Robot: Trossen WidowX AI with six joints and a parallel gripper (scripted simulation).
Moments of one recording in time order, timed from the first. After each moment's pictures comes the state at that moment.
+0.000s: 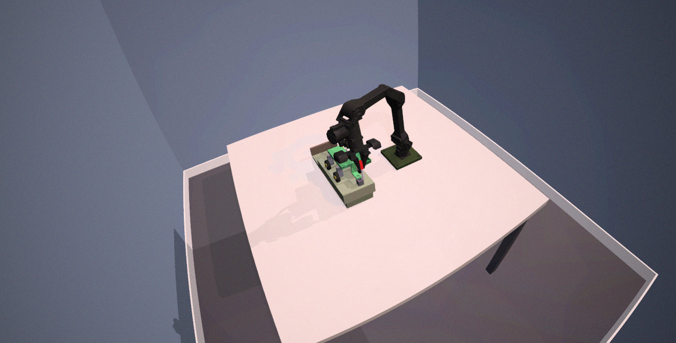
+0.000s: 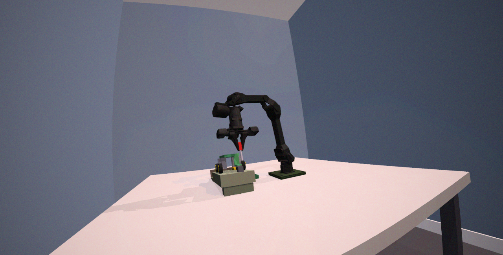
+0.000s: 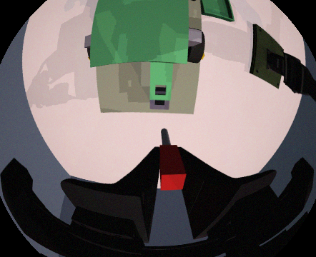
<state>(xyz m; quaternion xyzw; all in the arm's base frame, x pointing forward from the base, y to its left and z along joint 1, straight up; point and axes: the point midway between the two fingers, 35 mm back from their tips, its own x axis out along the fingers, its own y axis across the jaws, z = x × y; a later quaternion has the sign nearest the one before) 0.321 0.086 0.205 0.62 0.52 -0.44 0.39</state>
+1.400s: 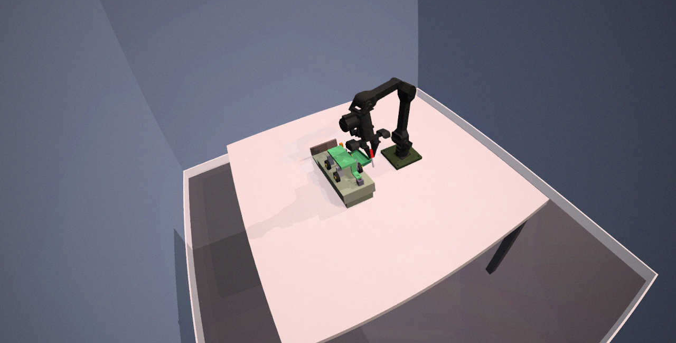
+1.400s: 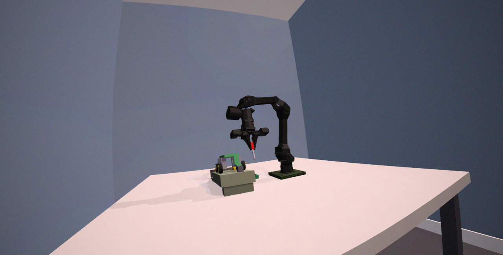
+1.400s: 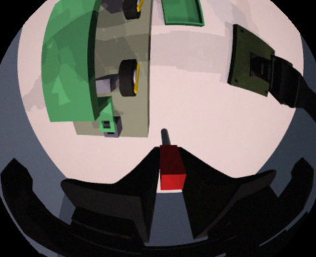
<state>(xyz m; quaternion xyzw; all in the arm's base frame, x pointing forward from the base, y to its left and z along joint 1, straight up) 0.243 0.053 0.196 0.62 0.52 -0.44 0.39</state>
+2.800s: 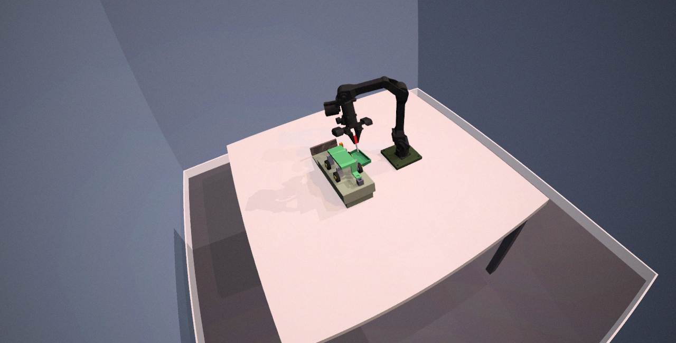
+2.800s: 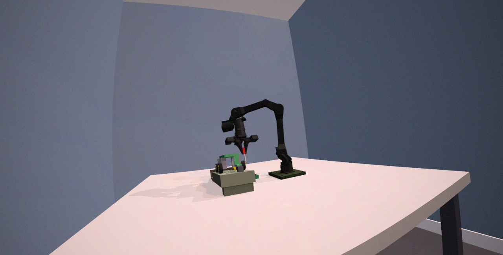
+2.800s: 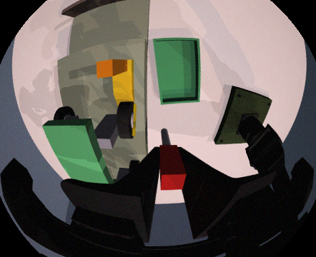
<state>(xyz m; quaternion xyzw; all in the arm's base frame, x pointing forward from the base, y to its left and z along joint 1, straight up) 0.217 -0.101 0.165 0.62 0.52 -0.45 0.39</state>
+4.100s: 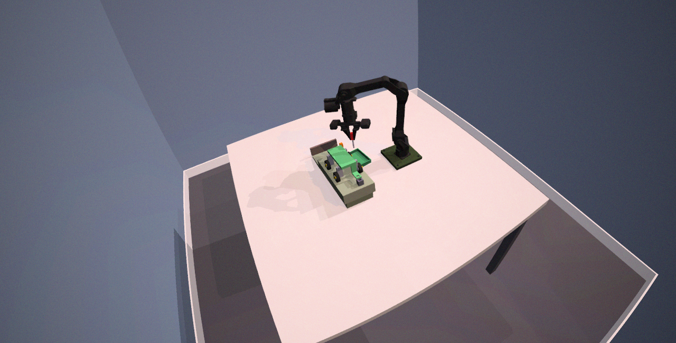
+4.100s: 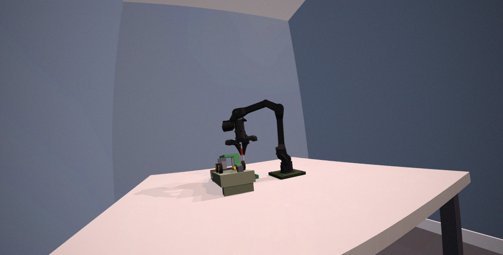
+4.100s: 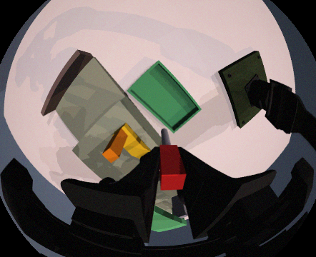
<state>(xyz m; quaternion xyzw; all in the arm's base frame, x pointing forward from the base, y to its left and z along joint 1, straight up) 0.208 -0.139 0.159 0.69 0.30 -0.62 0.22</state>
